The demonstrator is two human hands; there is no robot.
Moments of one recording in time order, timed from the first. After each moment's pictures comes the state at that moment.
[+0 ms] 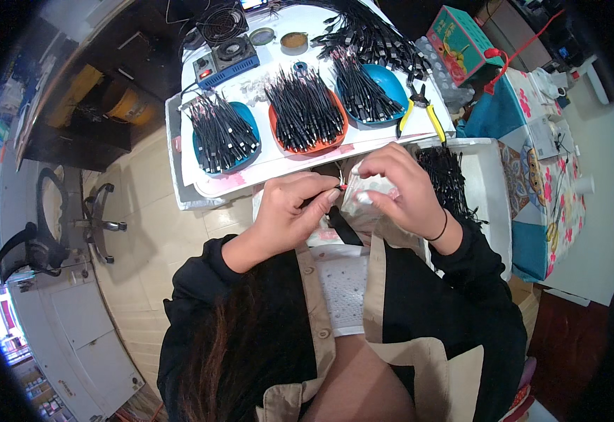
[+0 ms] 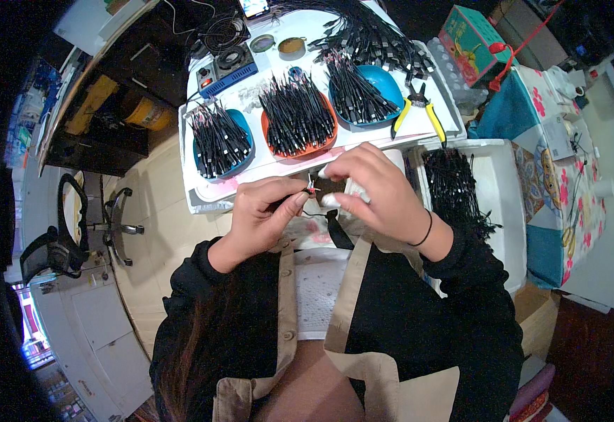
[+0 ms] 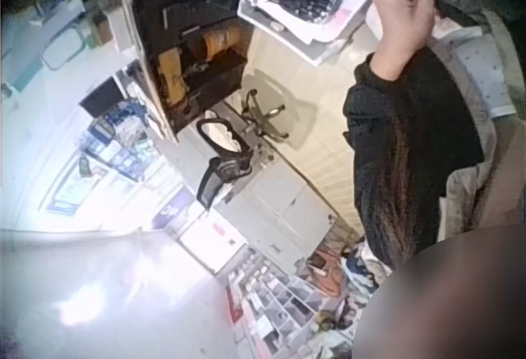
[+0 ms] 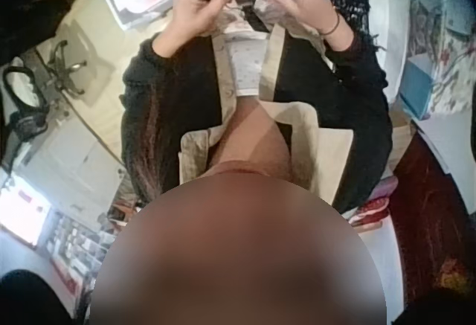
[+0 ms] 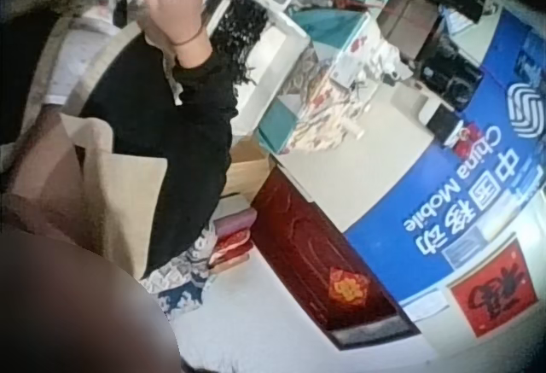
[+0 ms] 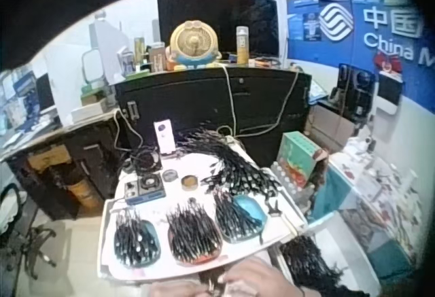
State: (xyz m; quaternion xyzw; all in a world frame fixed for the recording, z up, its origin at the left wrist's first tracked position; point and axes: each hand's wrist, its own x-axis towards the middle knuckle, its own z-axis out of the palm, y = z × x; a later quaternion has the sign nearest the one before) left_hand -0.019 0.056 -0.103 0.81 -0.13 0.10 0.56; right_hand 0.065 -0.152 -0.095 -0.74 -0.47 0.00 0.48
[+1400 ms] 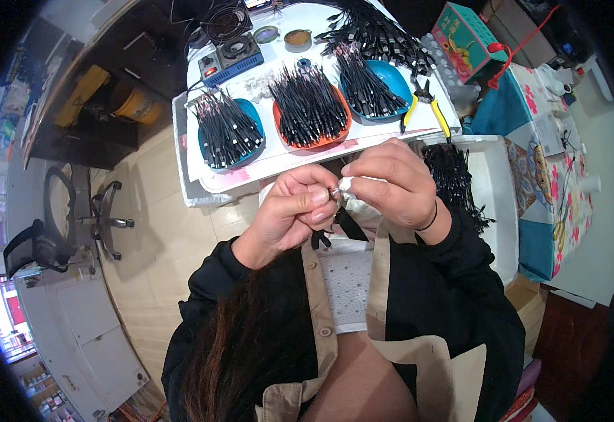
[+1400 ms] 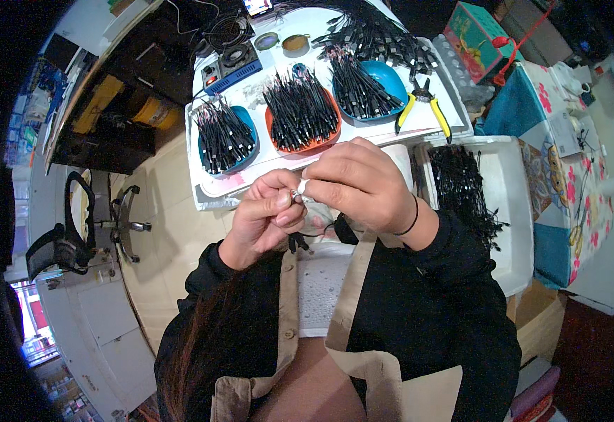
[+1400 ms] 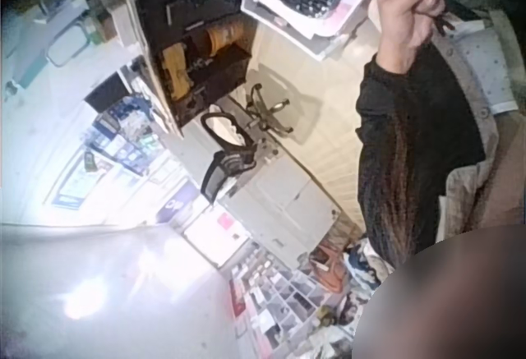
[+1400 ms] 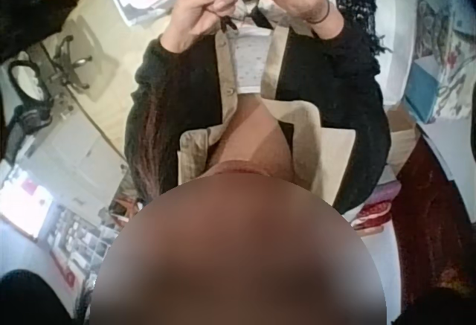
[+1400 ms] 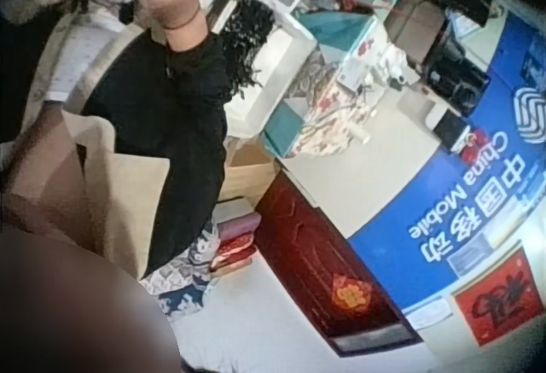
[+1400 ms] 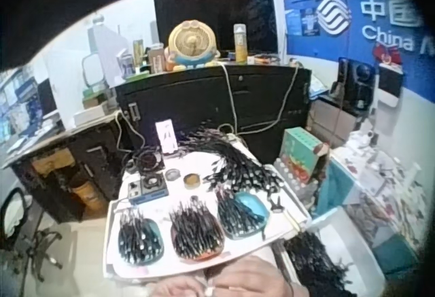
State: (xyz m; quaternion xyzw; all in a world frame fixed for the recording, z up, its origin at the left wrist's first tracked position) left_hand -0.027 0.053 -0.117 0.23 -0.04 -0.17 0.96; right_hand 0.070 -0.131 -0.088 -0.63 -0.61 -0.25 0.42
